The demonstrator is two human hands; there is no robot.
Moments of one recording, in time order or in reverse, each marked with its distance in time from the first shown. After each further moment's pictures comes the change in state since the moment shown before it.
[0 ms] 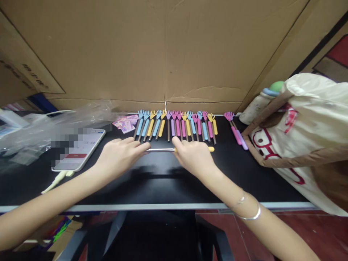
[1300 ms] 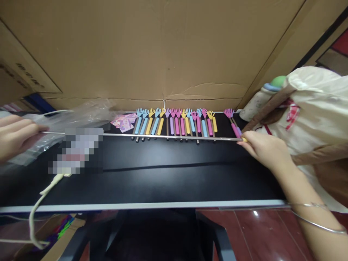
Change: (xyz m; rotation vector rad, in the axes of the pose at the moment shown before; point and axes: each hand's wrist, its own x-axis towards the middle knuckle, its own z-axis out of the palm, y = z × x) left_hand -0.110 -0.174 0.009 0.142 0.139 -0.351; right_hand -0.078 0.175 0.050 -0.003 -0.141 0.260
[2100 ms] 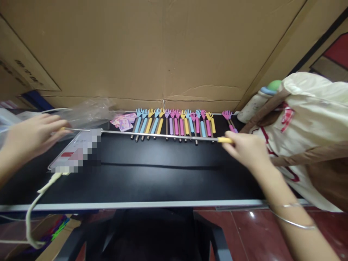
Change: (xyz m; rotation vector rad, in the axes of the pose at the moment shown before) left_hand 0.022 0.017 0.024 0.064 -0.067 0.108; right_hand 0.011 -0.056 -0.028 0.026 0.073 0.016
